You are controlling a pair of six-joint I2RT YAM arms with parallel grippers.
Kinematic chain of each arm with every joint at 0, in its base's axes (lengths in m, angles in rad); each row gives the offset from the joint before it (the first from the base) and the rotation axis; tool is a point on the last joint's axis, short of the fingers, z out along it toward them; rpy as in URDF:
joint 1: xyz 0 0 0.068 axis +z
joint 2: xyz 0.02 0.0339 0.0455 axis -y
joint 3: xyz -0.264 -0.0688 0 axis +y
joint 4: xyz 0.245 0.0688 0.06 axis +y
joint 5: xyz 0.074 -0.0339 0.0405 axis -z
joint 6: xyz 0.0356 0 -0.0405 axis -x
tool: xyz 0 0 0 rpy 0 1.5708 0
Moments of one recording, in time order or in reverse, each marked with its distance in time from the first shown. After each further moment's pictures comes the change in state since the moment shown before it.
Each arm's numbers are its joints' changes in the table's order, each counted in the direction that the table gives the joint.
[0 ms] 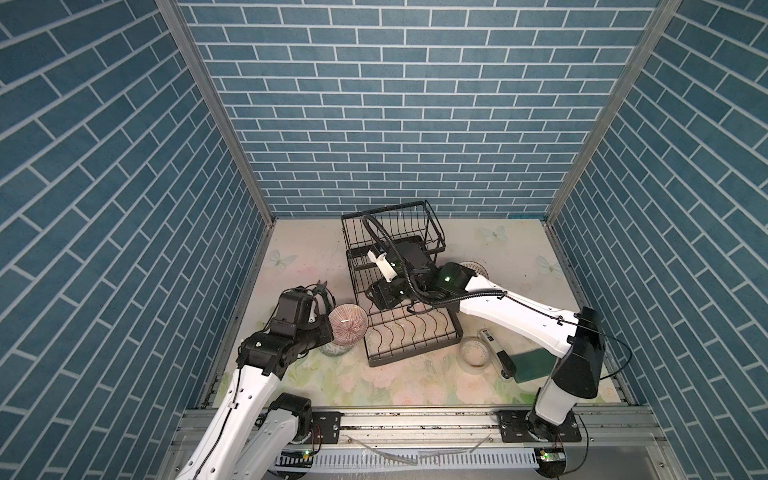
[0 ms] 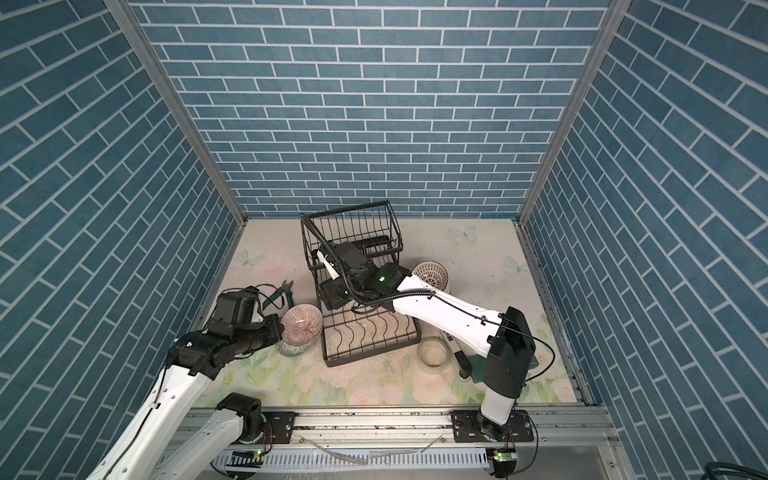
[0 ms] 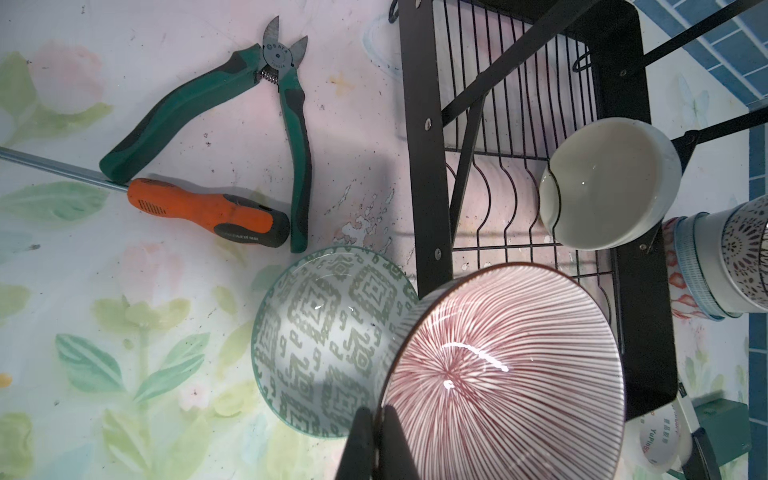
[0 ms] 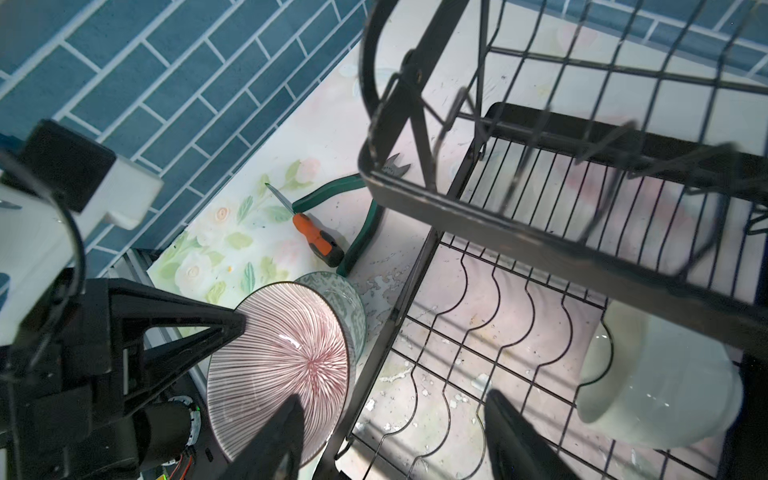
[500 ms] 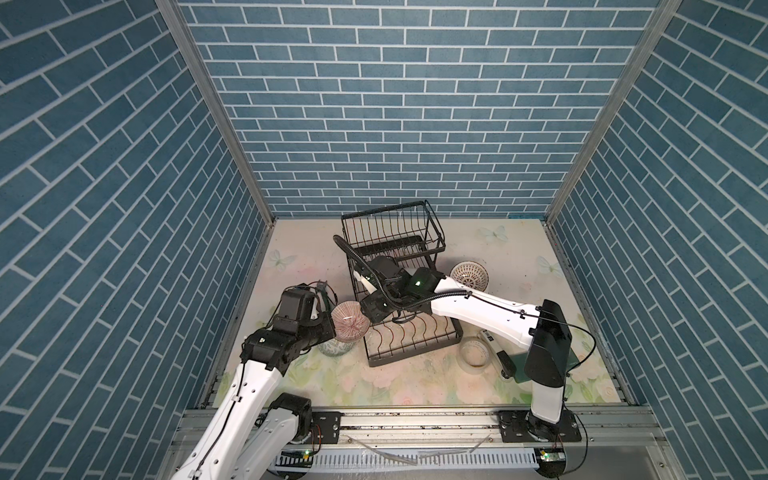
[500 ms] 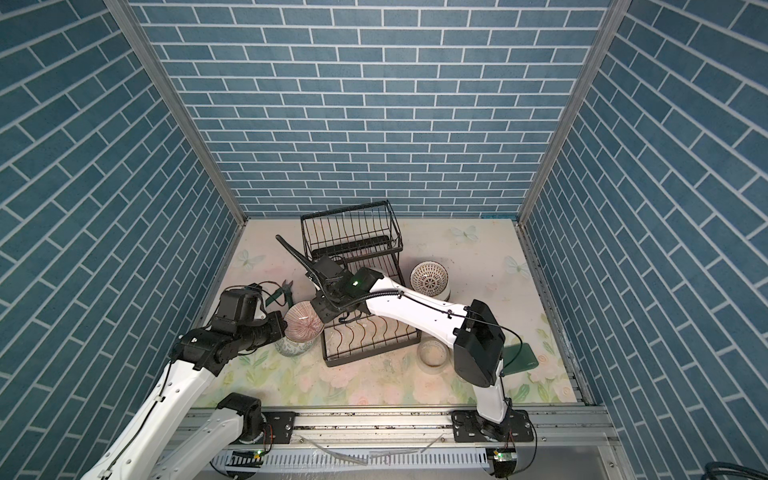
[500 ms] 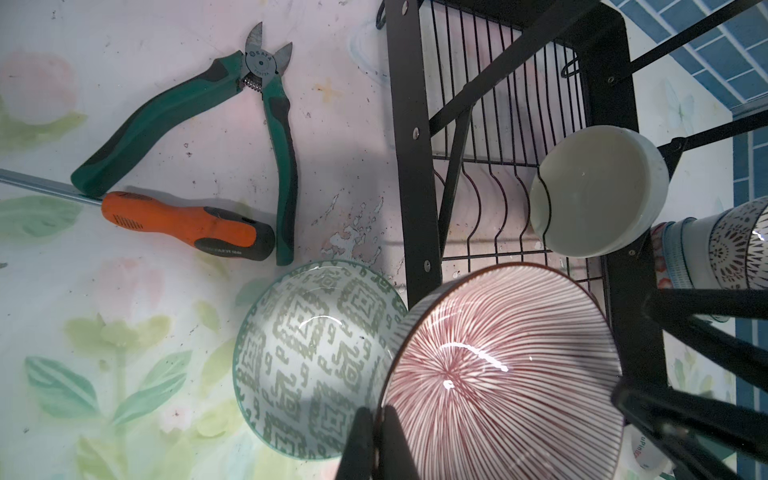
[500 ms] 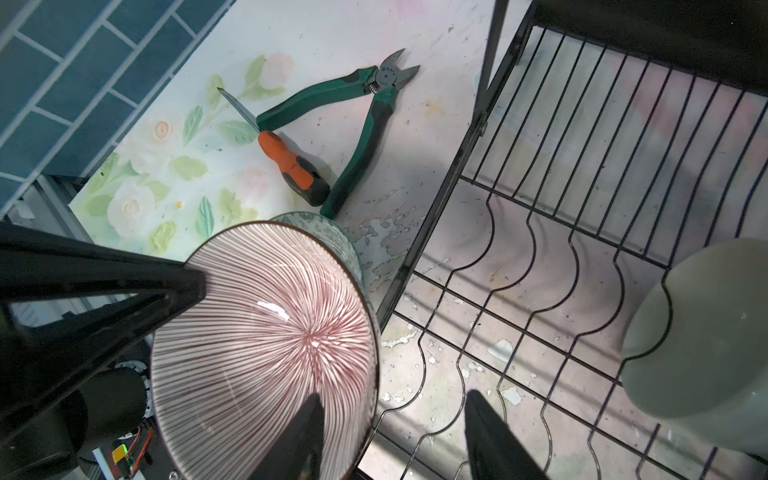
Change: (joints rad) left arm 0.000 -0.031 0.015 -0.062 0.018 0.001; right arm 0.054 -0.169 -0.112 0.130 0.035 -0.001
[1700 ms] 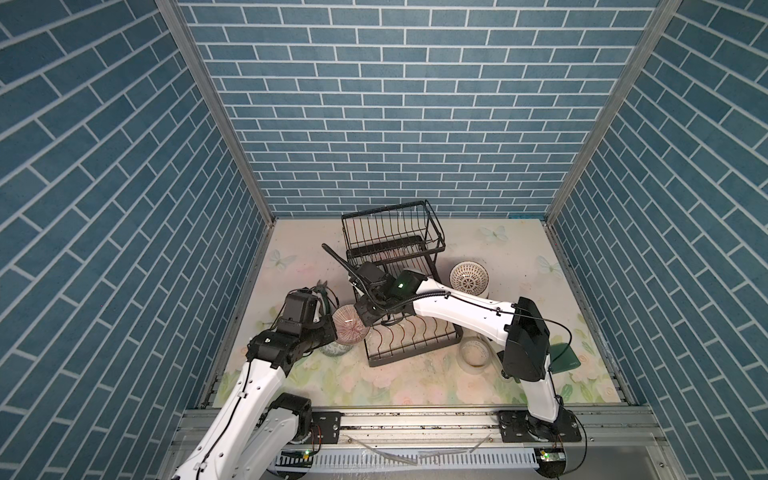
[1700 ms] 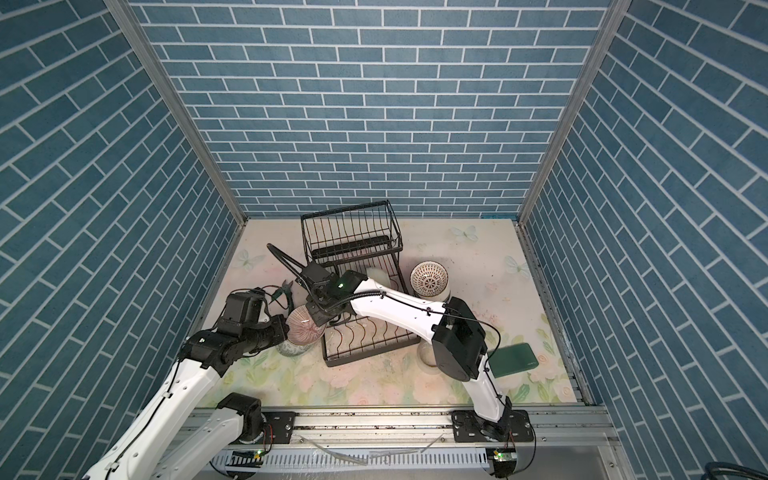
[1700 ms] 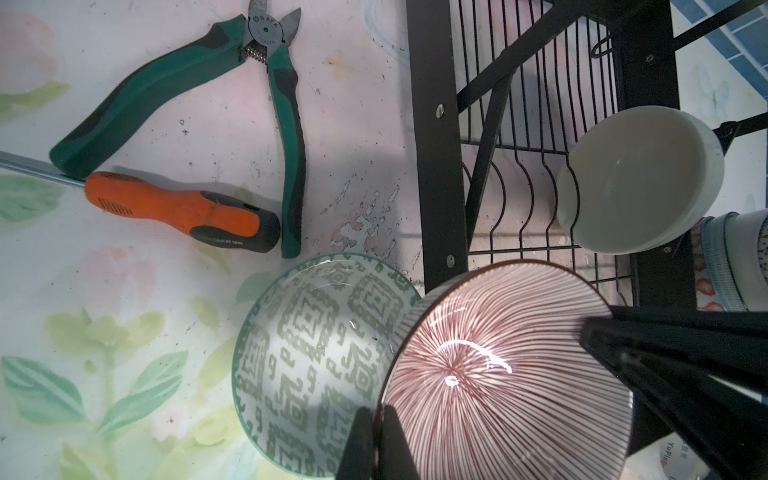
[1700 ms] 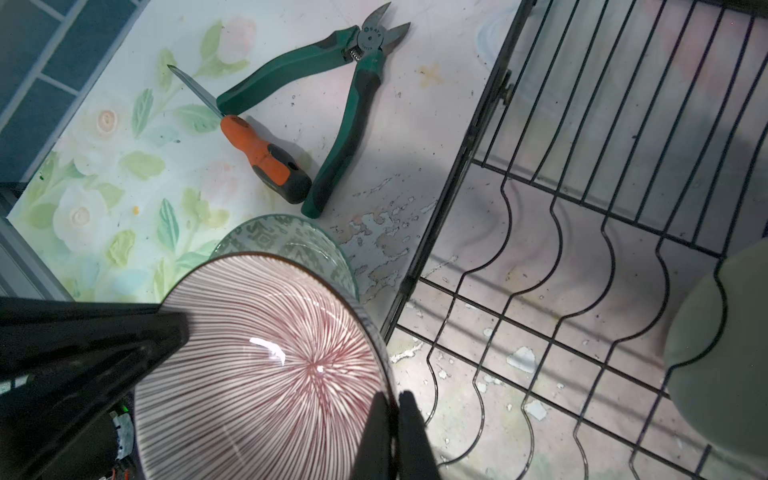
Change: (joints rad) left arm -0.002 -0.010 0.068 -0.047 -0.005 0.002; right arm 0.016 -0.117 -0.083 0.036 0.024 -0.052
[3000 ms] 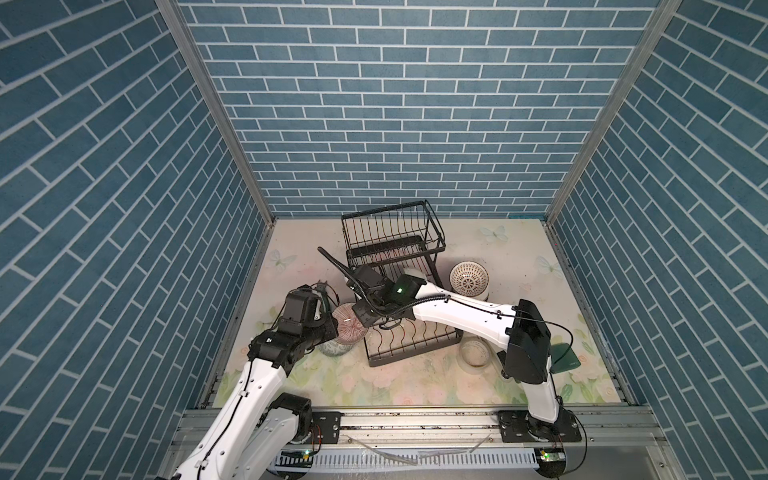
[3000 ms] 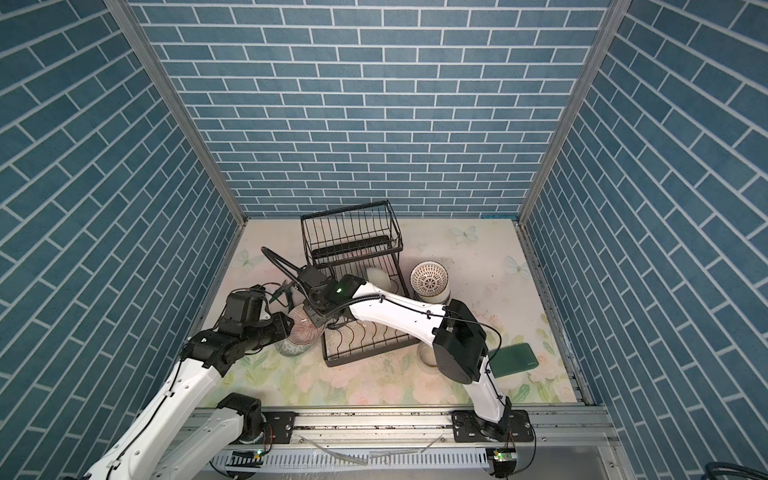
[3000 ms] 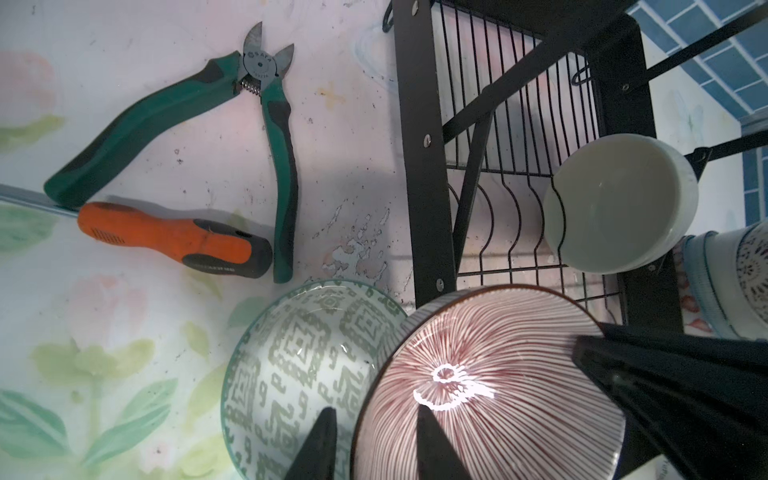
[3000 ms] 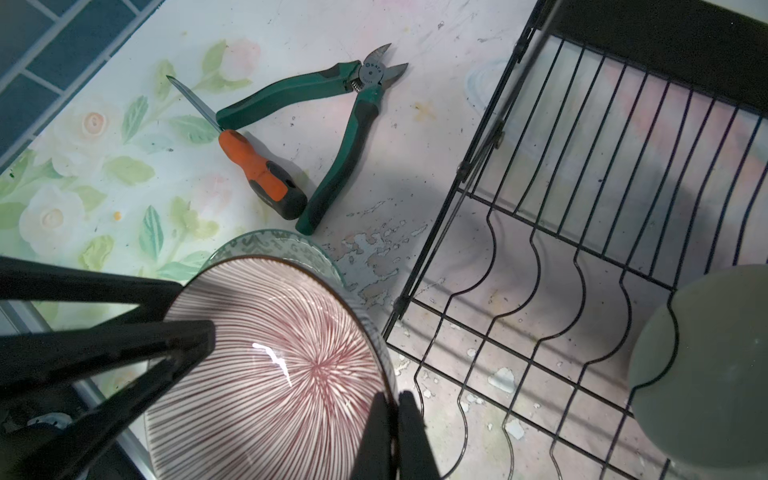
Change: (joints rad) left arm 0.000 -0.004 0.014 -0.066 -0.013 0.004; right arm 0.027 0.016 0.023 -0.054 0.092 0.061
